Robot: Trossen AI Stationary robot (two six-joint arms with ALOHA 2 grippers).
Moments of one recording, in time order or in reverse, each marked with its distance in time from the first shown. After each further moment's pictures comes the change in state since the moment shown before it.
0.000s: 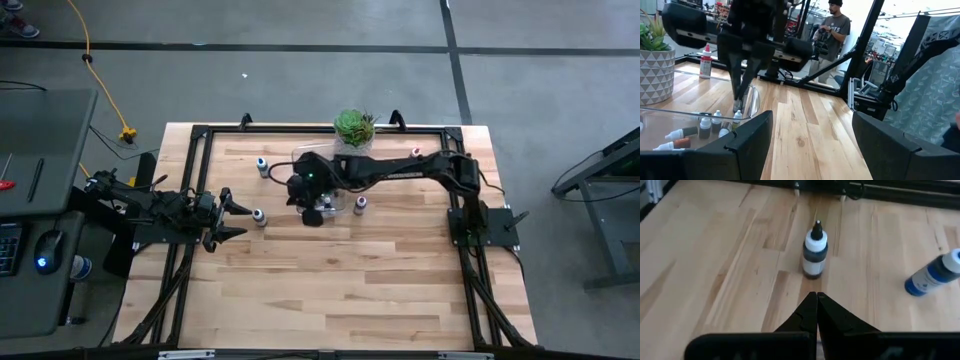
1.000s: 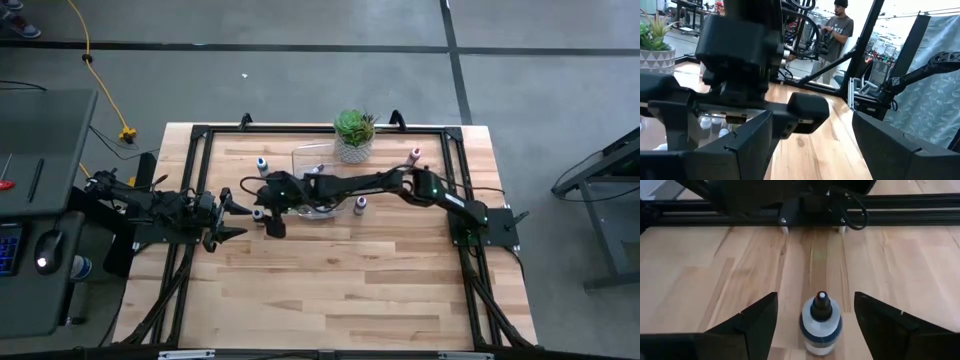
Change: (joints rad) left arm 0.000 0.000 0.000 0.000 0.000 0.000; right arm 0.053 0.371 0.328 0.200 0.076 0.190
